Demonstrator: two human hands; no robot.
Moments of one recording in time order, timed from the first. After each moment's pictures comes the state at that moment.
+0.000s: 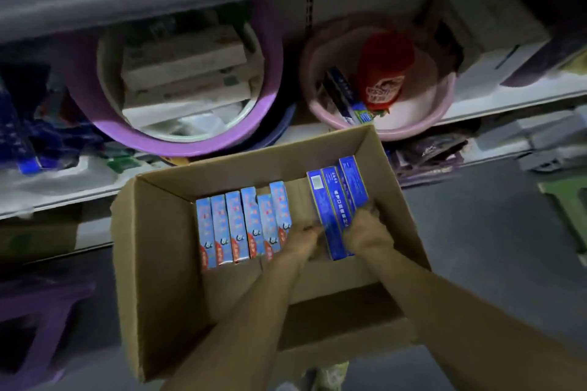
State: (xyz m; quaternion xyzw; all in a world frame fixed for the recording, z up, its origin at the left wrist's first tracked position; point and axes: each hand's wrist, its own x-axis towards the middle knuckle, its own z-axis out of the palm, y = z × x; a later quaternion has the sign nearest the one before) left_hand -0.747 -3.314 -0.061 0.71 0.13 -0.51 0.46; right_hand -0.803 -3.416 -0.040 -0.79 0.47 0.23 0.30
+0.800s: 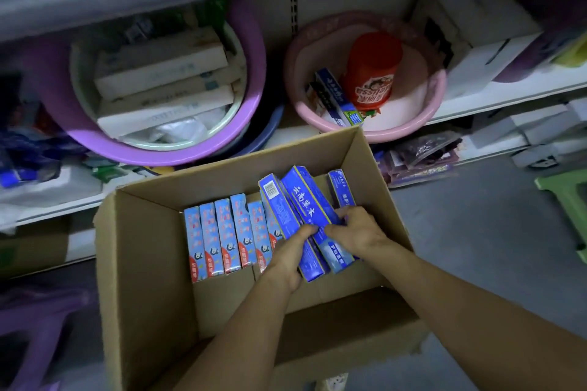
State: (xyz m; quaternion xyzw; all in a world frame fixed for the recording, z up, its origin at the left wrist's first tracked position) left_hand -0.754 -3.314 -0.069 0.58 0.29 -0.50 0.58; right_hand -0.804 -3.434 -0.030 -0.73 0.44 0.21 0.48
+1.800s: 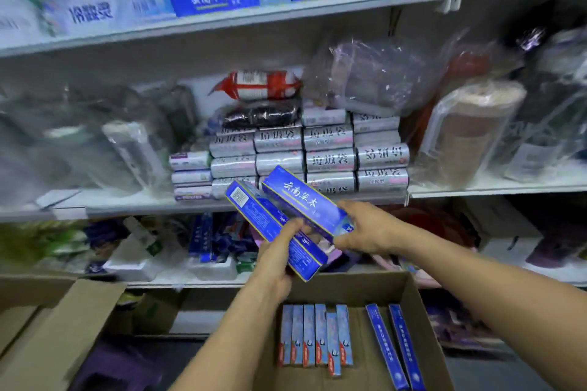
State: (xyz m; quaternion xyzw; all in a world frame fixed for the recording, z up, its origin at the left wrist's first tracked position) left_hand -0.707 -3.193 0.302 0.54 0.09 -0.22 0.81; right_hand -0.745 -3.367 0.347 -0.95 0.03 0.06 0.30
